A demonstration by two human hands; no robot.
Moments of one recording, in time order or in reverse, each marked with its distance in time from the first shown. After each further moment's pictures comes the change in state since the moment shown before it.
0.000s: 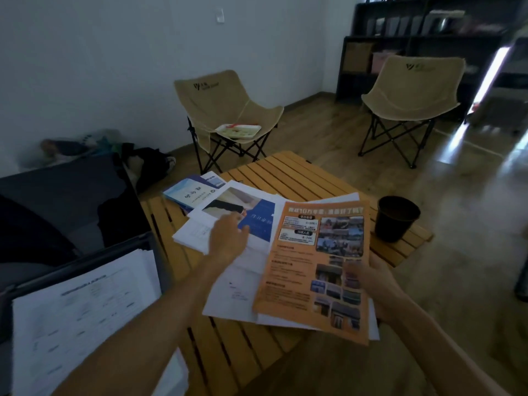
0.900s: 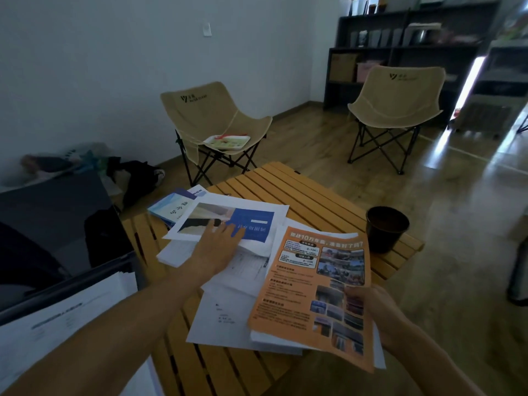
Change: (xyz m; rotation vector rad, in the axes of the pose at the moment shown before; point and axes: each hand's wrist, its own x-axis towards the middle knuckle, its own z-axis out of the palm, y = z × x) left_hand 0.048 -0.024 0.020 0.887 -0.035 0.633; right_hand -0.004 0.011 -0.018 0.129 0.033 0.208
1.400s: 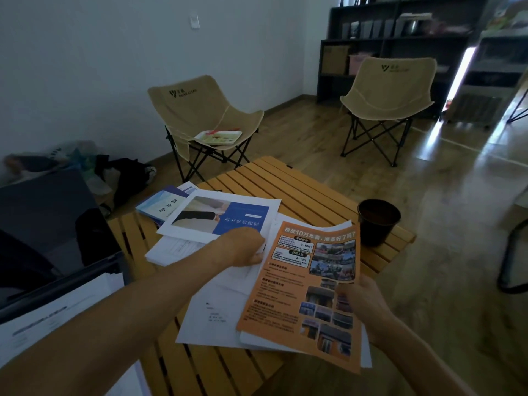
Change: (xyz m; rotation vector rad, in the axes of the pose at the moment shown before) left_hand 0.032 0.051 -0.046 -0.296 -0.253 0.209; right_hand -0.002 0.000 0.010 -0.171 0.046 -0.104
